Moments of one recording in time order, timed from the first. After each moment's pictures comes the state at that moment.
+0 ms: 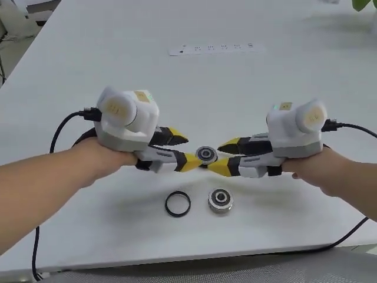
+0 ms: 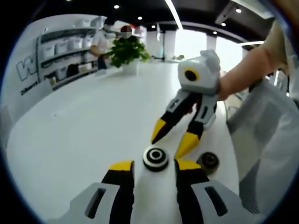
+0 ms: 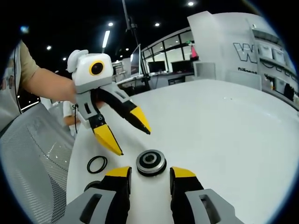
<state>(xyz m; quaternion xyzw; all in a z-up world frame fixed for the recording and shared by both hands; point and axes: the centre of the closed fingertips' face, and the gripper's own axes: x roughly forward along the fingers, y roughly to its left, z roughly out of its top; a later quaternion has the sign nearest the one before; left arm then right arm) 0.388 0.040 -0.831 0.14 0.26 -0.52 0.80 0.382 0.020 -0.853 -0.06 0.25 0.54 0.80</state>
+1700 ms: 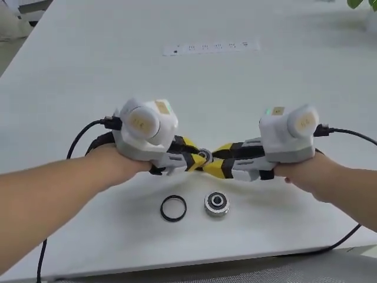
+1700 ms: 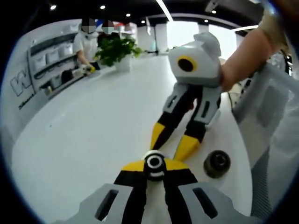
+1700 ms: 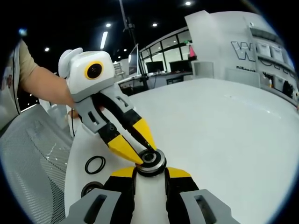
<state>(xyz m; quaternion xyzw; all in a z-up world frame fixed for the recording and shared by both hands) 0.394 0.019 -0.848 0.20 0.25 -0.53 0.79 0.384 0.021 -0.861 -0.05 0.26 0.54 0.80</state>
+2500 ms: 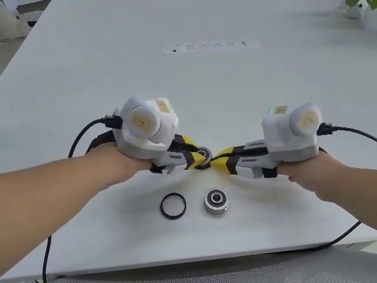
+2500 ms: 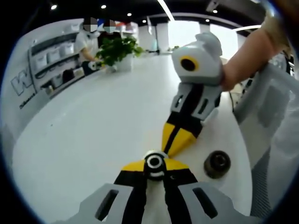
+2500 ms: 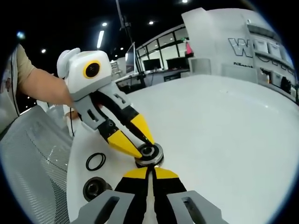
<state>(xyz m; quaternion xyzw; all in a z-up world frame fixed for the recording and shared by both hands) 0.392 0.019 -0.848 0.21 0.25 -0.52 0.79 0.384 0.010 -0.865 -0.05 0.28 0.53 0.80</state>
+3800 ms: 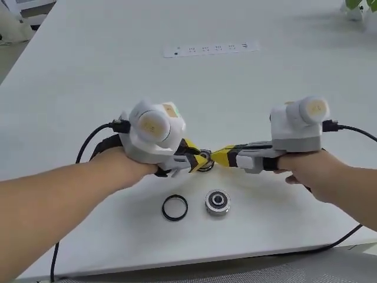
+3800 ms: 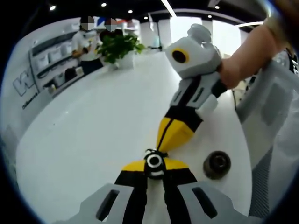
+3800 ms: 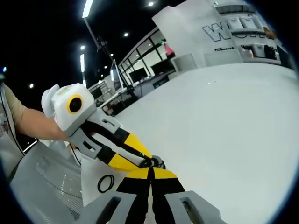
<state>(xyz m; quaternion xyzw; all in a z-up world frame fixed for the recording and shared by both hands) 0.395 0.021 -0.850 0.22 0.26 -0.50 0.79 0.385 0.019 -0.843 0.09 0.30 0.49 0.81</state>
